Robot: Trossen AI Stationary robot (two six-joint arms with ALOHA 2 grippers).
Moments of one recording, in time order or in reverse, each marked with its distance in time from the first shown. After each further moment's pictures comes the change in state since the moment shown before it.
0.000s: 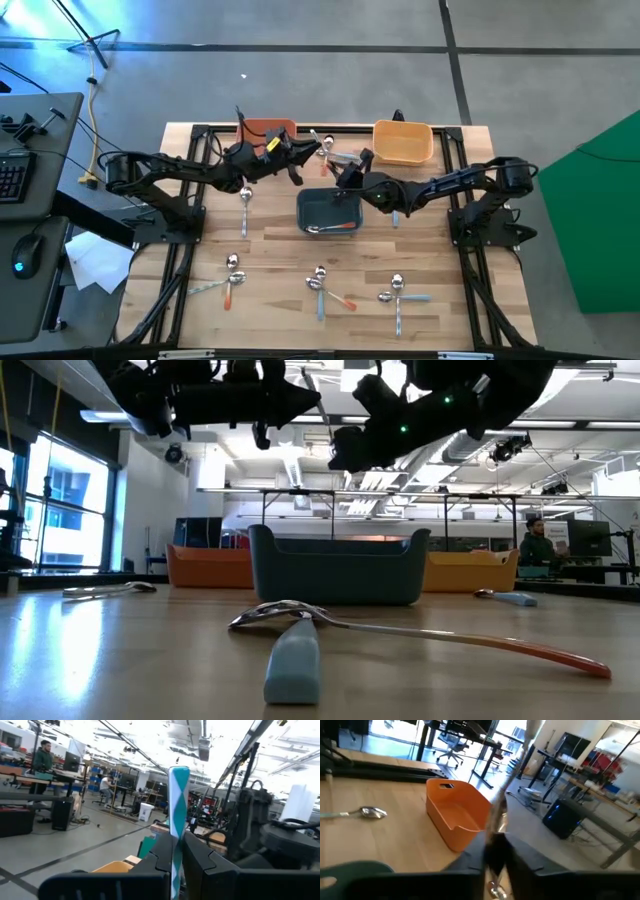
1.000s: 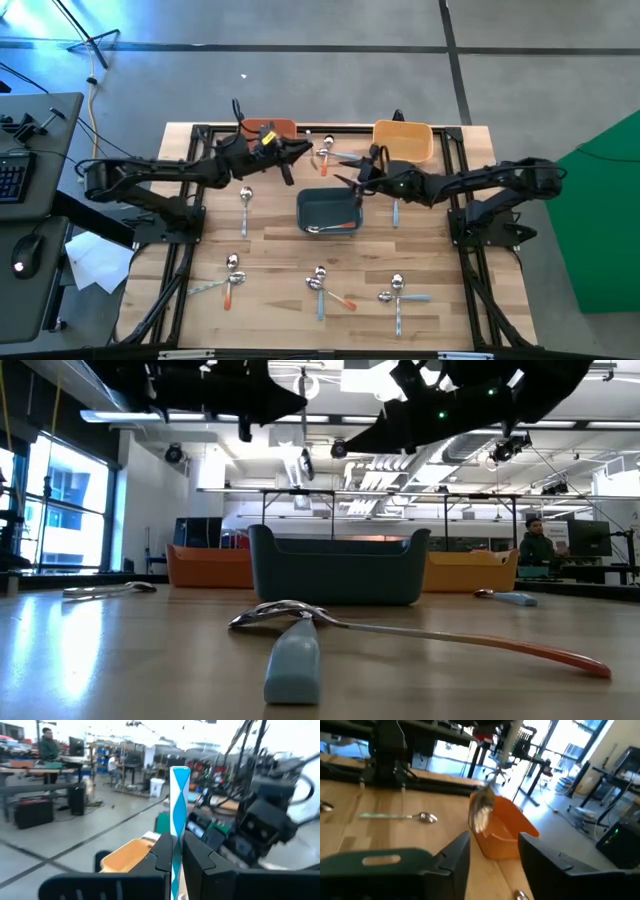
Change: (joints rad) left arm 0.031 -0.172 -0.001 -0.323 0.028 0.121; right arm -0.072 -0.225 -0.150 -0.038 -0.378 0.006
